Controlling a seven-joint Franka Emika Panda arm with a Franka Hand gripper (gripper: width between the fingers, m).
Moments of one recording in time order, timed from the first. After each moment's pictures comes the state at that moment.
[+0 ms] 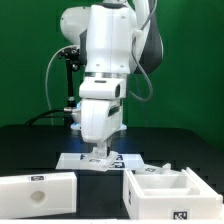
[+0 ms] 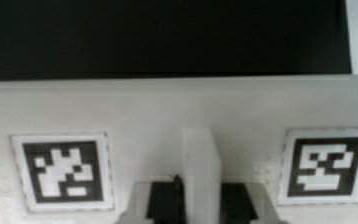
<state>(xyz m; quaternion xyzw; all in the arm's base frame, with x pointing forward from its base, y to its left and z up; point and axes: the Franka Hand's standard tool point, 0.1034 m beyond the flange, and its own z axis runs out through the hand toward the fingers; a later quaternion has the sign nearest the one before) 0.443 -0.012 0.052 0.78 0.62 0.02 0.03</state>
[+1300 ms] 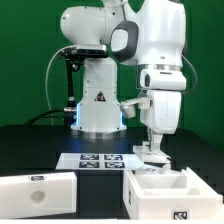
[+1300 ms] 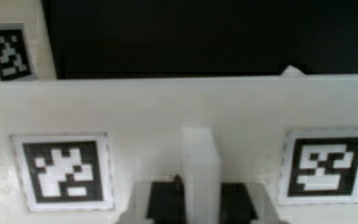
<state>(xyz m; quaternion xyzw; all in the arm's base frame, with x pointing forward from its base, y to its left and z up) 0.451 0.087 0.065 0.71 0.70 0.03 0.05</state>
